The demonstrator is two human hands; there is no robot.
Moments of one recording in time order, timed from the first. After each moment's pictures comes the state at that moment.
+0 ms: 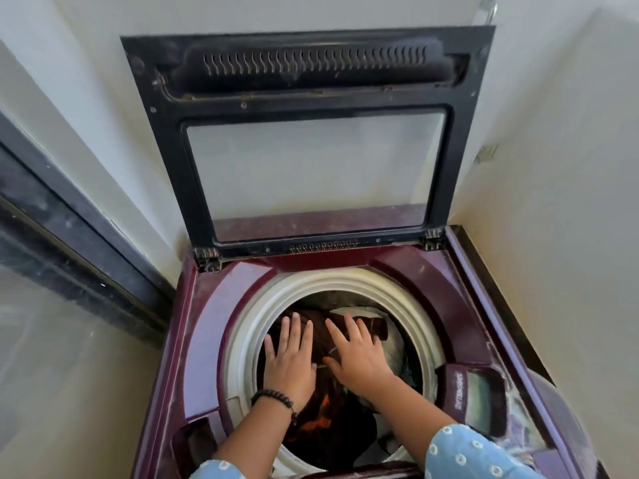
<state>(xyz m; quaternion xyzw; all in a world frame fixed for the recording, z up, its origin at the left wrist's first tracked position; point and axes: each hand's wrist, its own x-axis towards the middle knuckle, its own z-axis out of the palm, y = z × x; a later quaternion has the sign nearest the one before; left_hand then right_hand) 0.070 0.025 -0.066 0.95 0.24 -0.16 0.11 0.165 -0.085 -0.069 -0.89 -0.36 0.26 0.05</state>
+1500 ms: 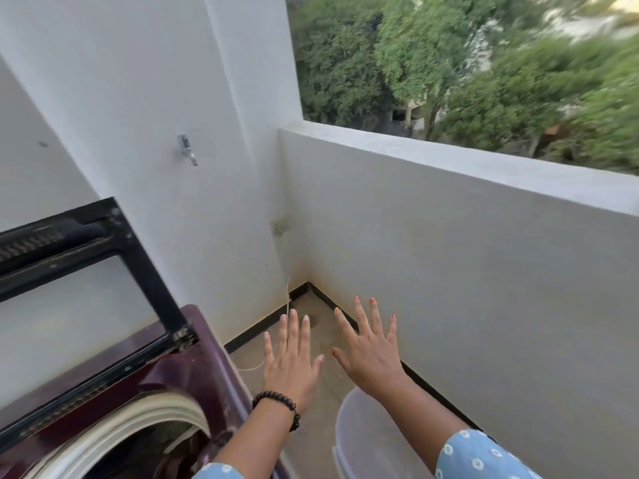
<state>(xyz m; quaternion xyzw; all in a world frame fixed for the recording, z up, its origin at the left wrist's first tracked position) 0.267 -0.318 0.041 1.00 -0.04 0.03 0.00 0.287 -0.475 0.041 -0.99 -0.11 0.01 0.09</state>
